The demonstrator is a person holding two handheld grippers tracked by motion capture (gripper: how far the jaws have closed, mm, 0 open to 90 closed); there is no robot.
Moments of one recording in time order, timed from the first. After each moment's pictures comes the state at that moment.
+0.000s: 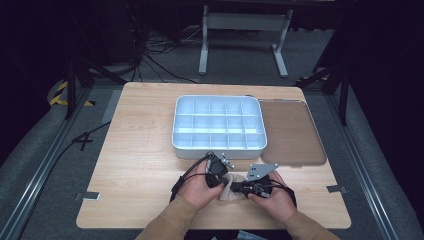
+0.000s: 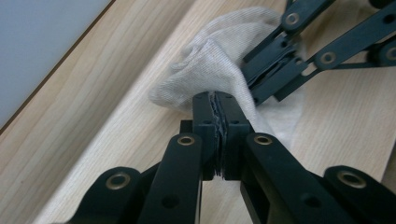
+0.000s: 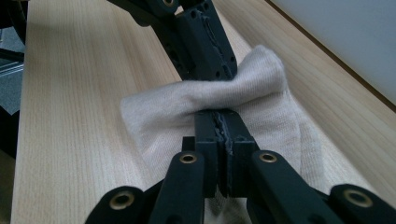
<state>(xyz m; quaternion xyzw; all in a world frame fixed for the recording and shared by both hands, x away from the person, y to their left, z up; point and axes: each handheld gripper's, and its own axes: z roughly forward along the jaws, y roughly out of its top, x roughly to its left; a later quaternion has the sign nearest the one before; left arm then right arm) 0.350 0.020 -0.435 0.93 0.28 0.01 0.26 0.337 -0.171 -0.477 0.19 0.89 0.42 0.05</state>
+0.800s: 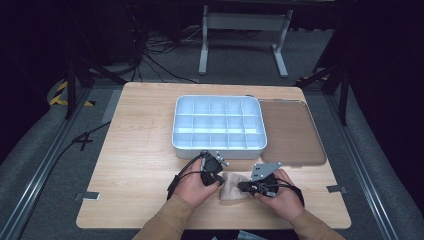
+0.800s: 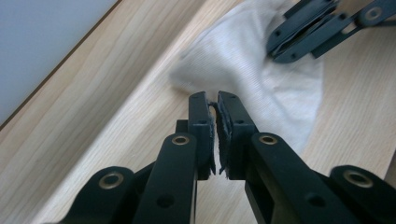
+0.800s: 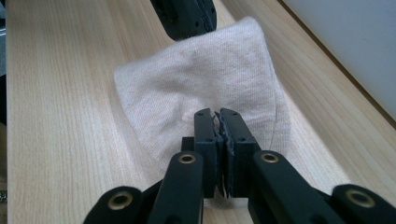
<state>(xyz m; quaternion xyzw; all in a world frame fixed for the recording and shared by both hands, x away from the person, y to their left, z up) 0.356 0.035 -0.438 0.92 0.31 -0.01 0.25 0.337 -0.185 -0.464 0.18 0.91 0.37 0.06</state>
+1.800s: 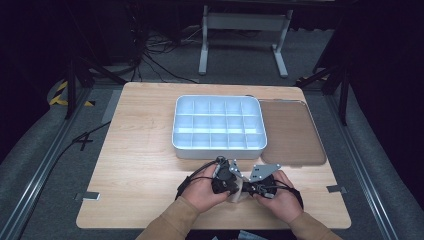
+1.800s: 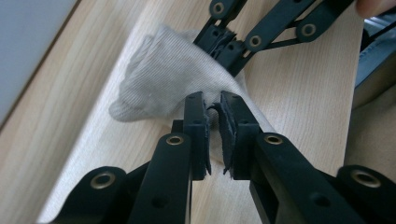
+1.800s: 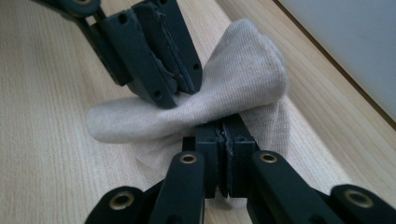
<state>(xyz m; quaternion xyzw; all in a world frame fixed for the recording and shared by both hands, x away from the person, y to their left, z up) 0.338 0.001 -0.430 0.95 0.16 0.00 0.28 0.332 -0.181 -0.465 0.19 0.91 0.36 0.08</state>
